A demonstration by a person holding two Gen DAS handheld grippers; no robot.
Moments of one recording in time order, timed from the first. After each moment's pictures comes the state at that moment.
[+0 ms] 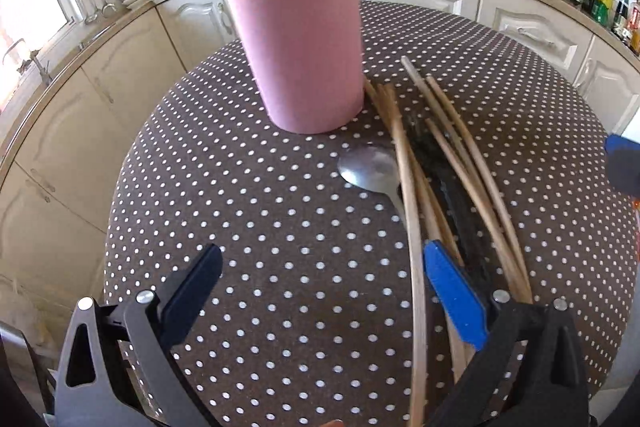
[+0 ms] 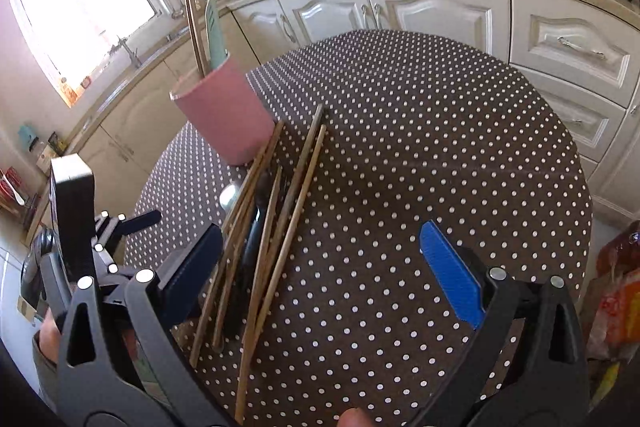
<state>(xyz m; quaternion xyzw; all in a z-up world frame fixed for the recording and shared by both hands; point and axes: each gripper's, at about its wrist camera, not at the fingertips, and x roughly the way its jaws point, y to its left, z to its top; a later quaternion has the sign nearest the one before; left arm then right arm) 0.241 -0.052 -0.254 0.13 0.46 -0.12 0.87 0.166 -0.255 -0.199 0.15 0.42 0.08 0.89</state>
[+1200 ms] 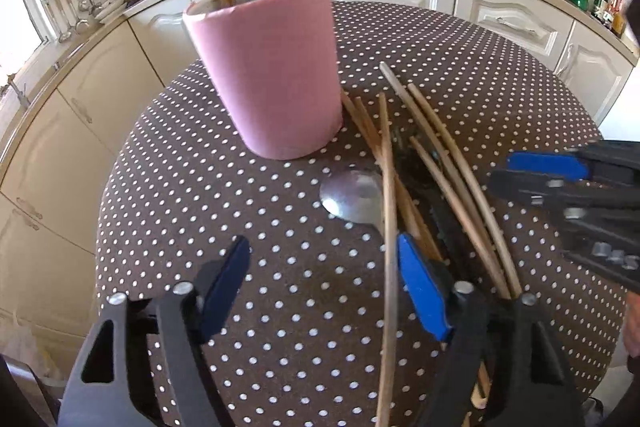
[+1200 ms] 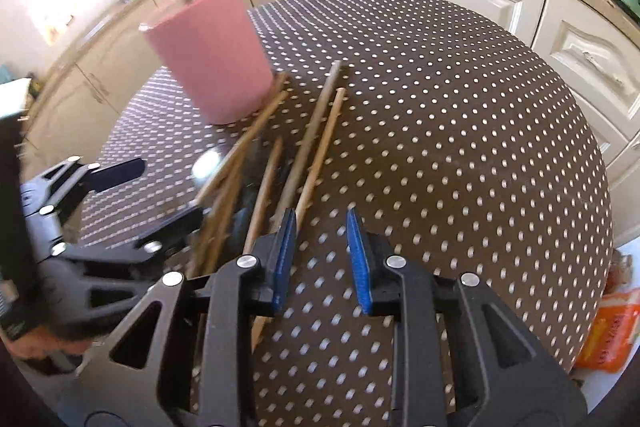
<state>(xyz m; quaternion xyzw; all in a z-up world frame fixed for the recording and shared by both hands) 0.271 -0.082 -0.252 0.15 0.46 -0.17 0.86 0.228 -0.210 -0.230 0.06 0.50 0.08 0.86</state>
